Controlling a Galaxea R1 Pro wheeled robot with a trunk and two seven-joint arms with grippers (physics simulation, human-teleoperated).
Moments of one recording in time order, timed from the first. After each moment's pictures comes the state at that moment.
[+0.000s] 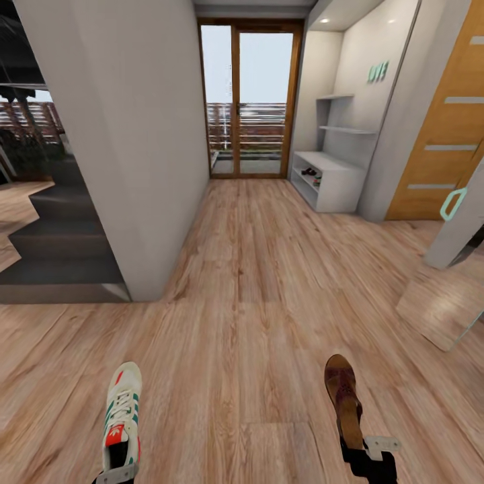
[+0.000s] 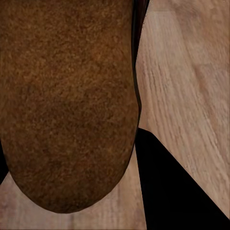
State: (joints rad) left arm -0.15 0.00 0.39 -0.49 -0.12 -0.44 -0.10; right arm -0.40 -0.11 -0.26 -0.18 0.17 -0.46 0.04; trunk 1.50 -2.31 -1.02
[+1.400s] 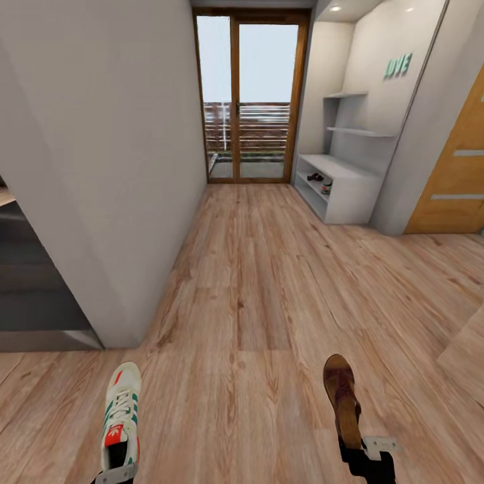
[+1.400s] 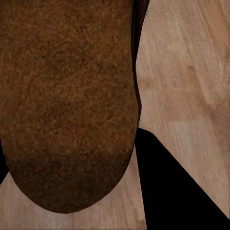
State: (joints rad) left arm -0.15 0.00 0.39 -0.49 -0.12 -0.45 -0.10; right arm -0.40 -0.11 -0.26 -0.19 0.17 -0.45 0.04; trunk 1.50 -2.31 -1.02
